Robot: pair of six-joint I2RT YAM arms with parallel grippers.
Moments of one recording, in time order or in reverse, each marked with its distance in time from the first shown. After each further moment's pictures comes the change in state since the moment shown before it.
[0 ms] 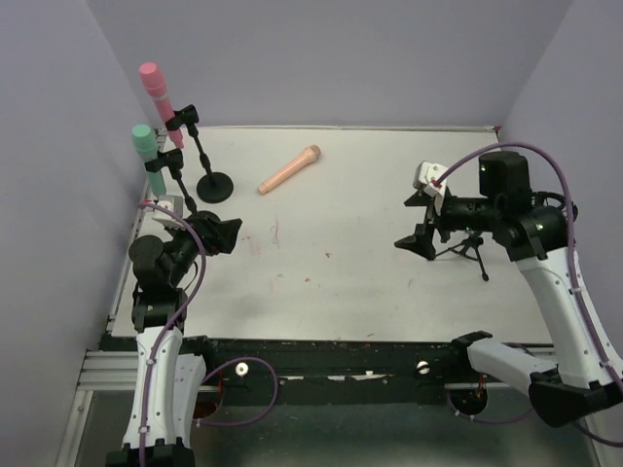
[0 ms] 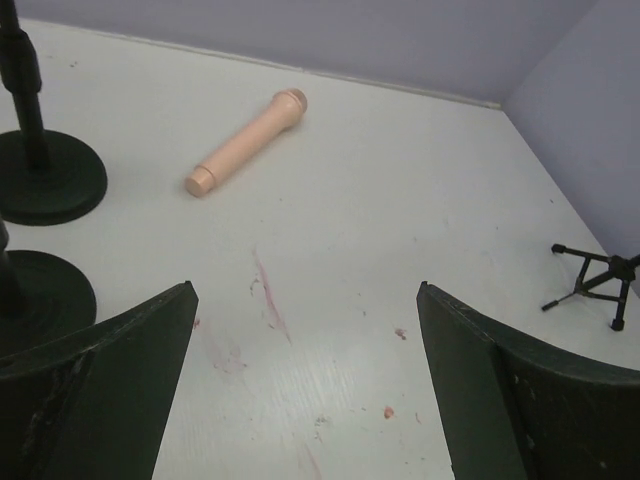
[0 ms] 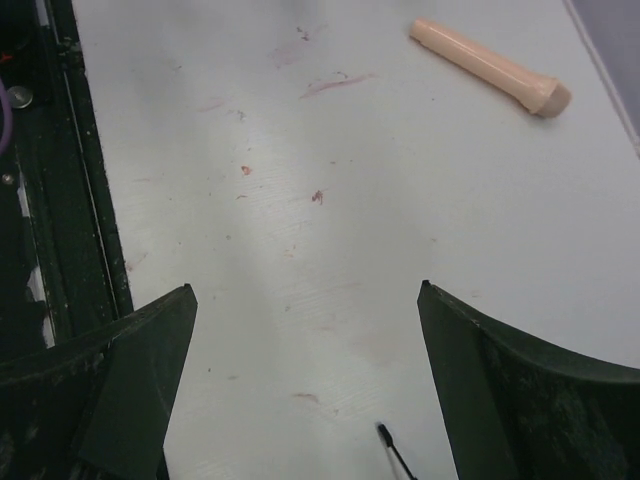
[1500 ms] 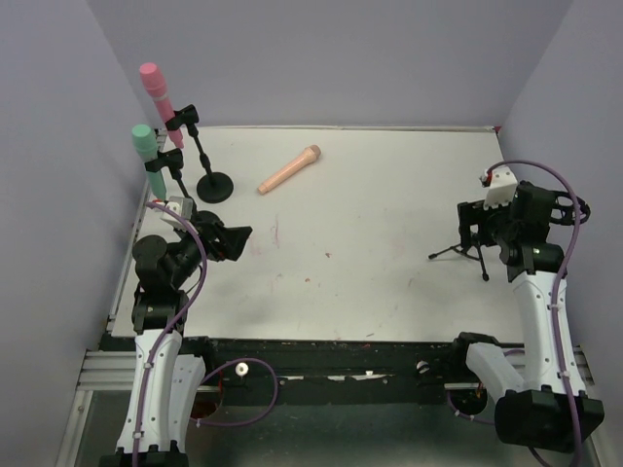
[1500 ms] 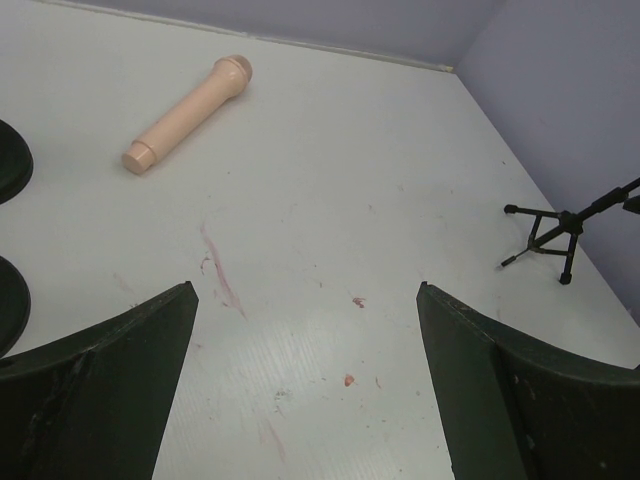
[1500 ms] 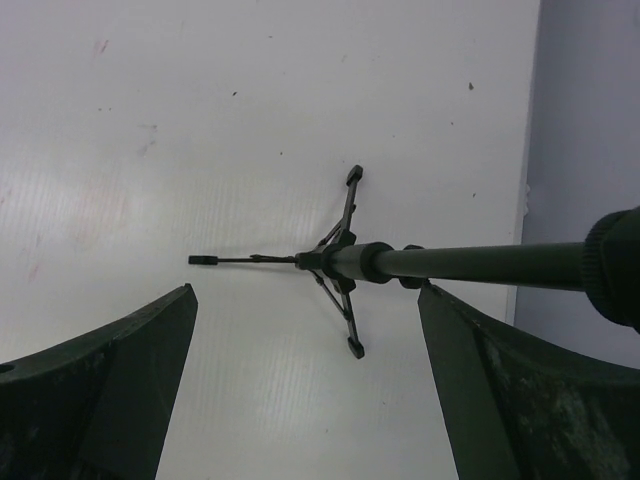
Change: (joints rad) left arm -0.066 -0.008 0.016 -0.085 0.077 -0.017; right arm -0.460 -0.195 -0.409 0.262 0.652 0.349
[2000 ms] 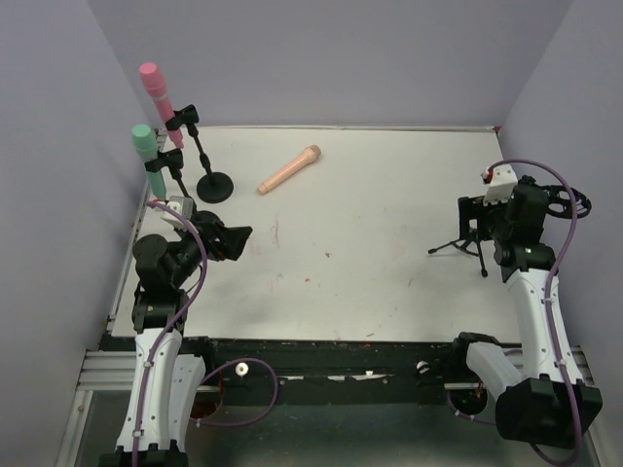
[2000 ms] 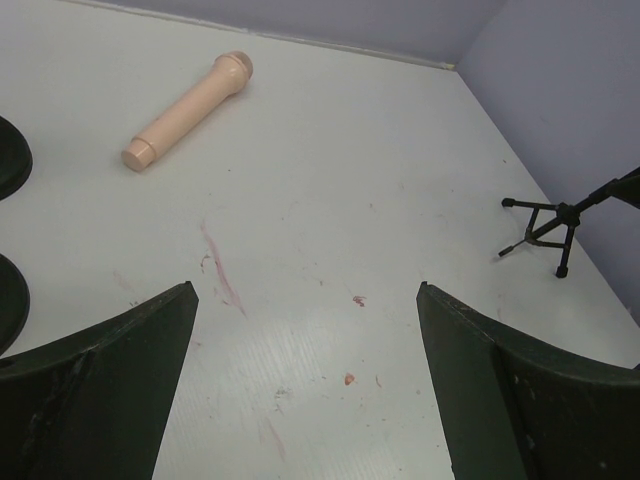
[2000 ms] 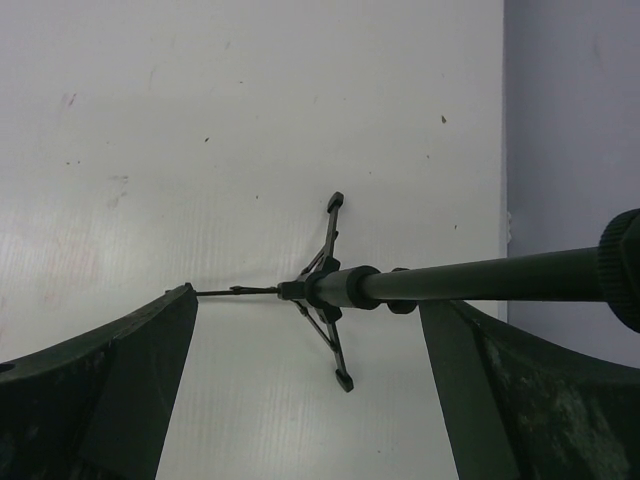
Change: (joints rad) left arm -0.002 0.007 0.000 0.000 0.000 0.000; right arm 0.000 0.034 -0.089 0.226 0.048 0.031
